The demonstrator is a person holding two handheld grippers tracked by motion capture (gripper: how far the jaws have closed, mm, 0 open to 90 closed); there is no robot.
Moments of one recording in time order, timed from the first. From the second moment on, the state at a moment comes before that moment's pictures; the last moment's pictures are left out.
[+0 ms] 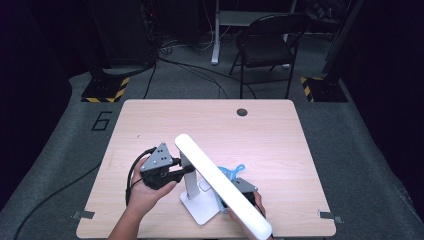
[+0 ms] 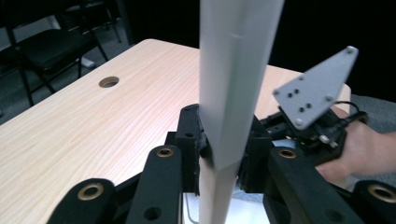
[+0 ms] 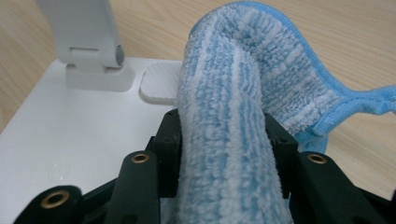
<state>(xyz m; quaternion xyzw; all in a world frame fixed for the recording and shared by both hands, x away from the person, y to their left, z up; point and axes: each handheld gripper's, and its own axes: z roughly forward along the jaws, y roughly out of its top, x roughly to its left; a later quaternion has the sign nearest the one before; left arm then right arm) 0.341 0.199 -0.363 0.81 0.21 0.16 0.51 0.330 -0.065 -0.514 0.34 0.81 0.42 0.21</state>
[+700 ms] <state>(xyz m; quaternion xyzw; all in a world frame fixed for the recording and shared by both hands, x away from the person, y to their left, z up) 0.341 0.201 -0.367 0.81 0.22 0.16 0.53 0.357 -0.021 -0.502 0.33 0.82 0.43 0.18</state>
